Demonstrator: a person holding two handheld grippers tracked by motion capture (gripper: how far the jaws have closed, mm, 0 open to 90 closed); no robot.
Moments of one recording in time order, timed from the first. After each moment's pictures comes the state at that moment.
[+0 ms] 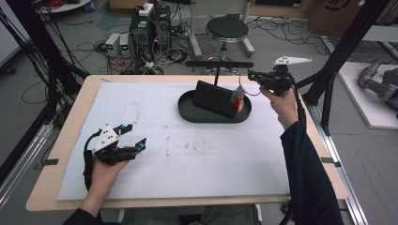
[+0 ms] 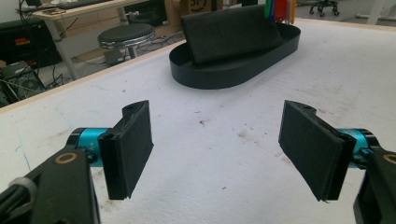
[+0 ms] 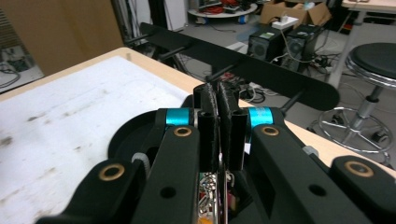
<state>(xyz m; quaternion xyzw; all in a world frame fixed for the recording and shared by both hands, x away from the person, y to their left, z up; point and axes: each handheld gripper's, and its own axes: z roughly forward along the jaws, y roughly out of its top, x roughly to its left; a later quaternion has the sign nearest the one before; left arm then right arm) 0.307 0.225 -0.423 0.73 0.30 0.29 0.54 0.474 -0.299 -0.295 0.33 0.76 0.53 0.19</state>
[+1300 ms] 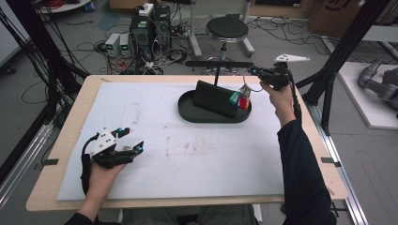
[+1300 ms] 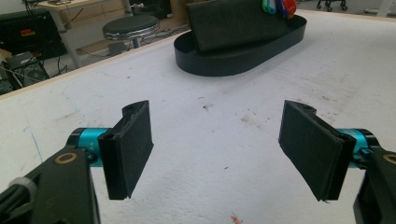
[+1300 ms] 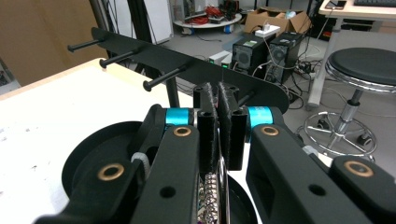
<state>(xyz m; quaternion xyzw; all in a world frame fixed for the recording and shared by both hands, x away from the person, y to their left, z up) 0.300 0.231 -0.430 0.74 0.31 0.29 0.53 0.512 -0.312 -0.314 0.35 0.74 0.54 0.21</state>
